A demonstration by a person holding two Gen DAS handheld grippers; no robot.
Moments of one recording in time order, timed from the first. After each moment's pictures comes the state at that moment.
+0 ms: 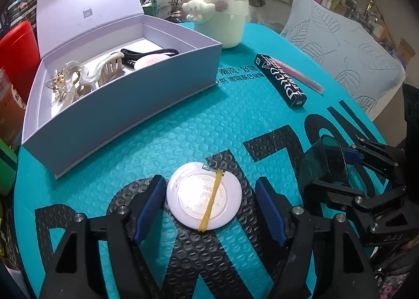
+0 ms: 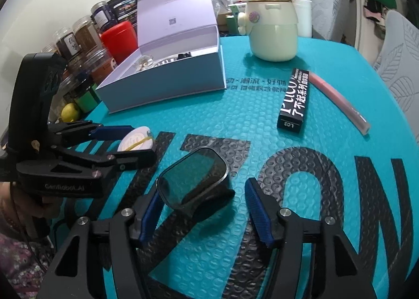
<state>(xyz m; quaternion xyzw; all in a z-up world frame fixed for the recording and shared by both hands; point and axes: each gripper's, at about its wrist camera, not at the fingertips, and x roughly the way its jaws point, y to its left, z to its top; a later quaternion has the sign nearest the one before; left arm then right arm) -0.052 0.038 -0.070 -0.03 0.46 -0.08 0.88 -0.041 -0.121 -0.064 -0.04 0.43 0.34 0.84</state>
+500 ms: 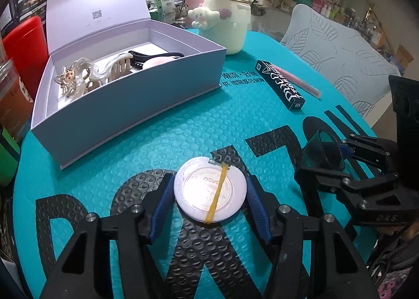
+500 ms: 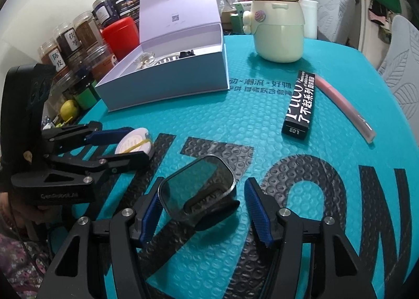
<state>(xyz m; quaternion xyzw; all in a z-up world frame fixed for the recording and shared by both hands) -0.068 0.048 -0.068 -0.05 0.44 -0.08 0.89 -0.034 -0.112 -0.066 -0.05 0.43 0.34 0.83</state>
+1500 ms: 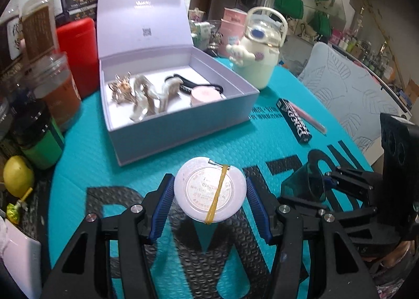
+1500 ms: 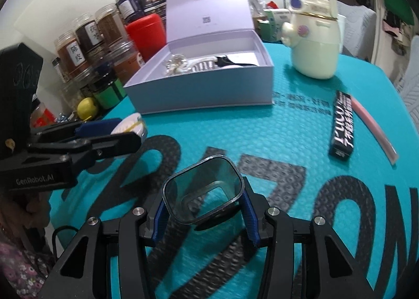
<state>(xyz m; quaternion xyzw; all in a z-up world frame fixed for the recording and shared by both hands) -0.100 0.094 -0.024 -0.10 0.39 -0.02 0.91 -0.053 -0.064 -0.051 -0.07 0.42 0.38 0.82</state>
